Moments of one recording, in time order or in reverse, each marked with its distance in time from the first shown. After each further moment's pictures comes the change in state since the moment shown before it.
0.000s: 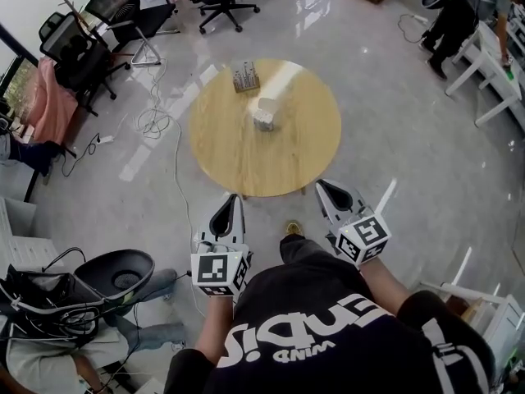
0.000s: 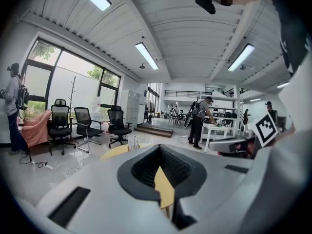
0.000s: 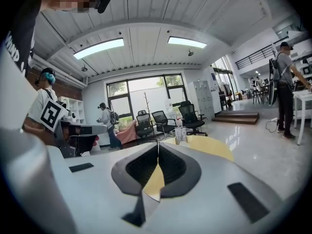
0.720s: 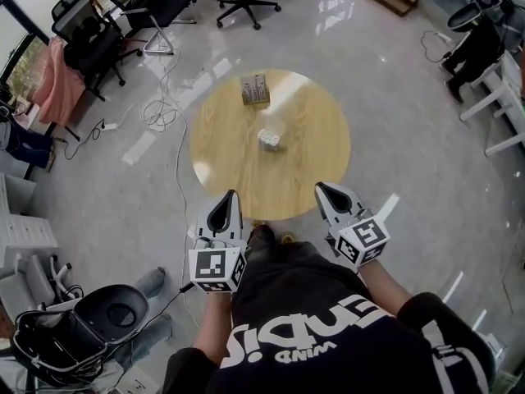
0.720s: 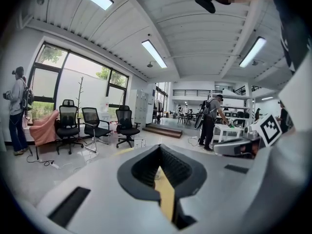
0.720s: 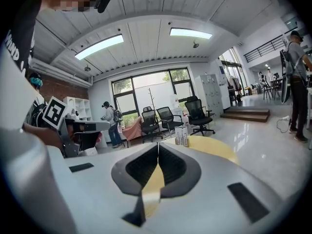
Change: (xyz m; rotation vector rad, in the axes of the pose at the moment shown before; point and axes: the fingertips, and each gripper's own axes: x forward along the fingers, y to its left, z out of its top) left arm 0.091 0.033 0.024 -0.024 0.001 0.114; right arm 0.080 -0.067 0.023 -0.009 0.057 0.107
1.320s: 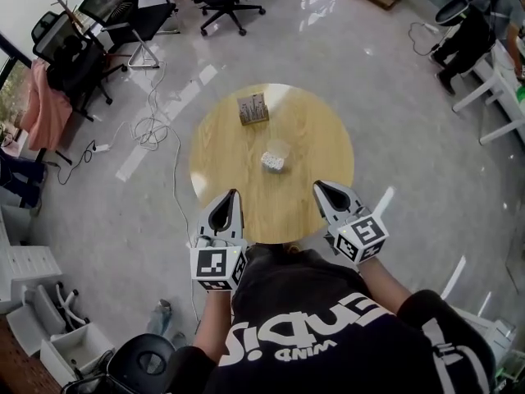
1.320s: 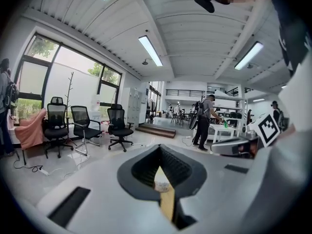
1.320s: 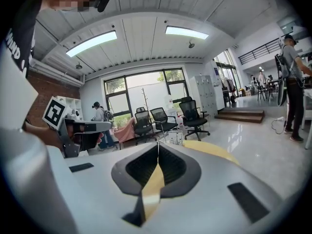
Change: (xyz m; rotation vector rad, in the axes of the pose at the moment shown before) left arm 0.078 0.051 0.020 0.011 0.012 -0.102; right arm 0.074 -0.028 0.025 0.011 -0.003 -0.075
